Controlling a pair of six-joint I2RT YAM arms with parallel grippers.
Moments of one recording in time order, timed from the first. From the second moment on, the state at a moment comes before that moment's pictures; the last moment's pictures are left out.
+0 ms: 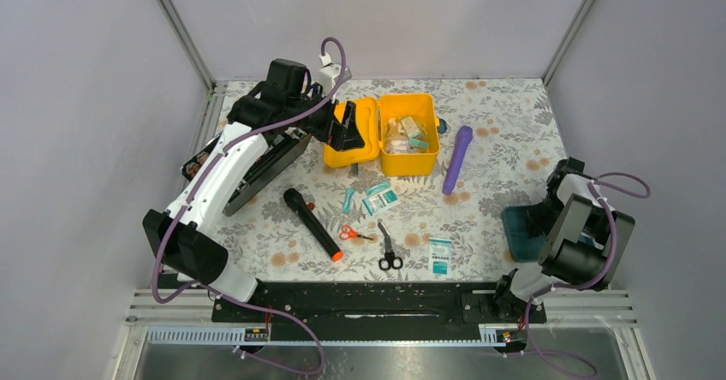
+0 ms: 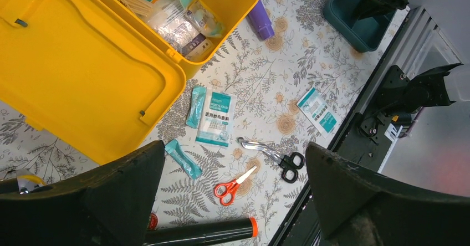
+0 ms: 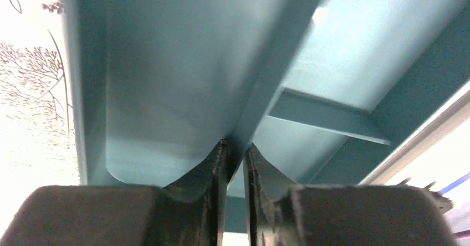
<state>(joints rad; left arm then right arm) -0.42 1.53 1.64 -0.79 0.60 0.02 -0.49 1.51 0.80 -0.77 0.19 0.65</state>
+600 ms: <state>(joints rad) -0.41 1.53 1.61 -0.74 0.60 0.01 -0.32 1.32 1.00 -0.86 -0.06 0.54</state>
